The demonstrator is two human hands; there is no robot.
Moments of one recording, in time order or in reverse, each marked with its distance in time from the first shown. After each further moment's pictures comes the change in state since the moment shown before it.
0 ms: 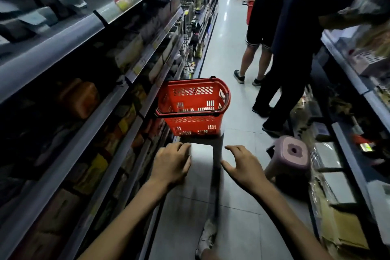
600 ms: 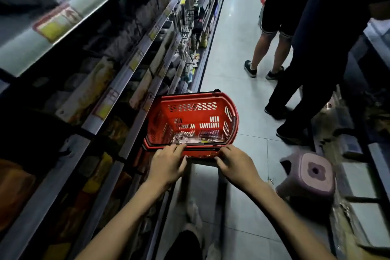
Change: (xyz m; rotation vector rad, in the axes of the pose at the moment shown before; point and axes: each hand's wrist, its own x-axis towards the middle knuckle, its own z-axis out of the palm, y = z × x) left_hand 0.261 -0.079 0.085 0.047 -0.111 -0.055; right_hand 0.292 0.046 0.008 -0.006 -0.095 -0.097
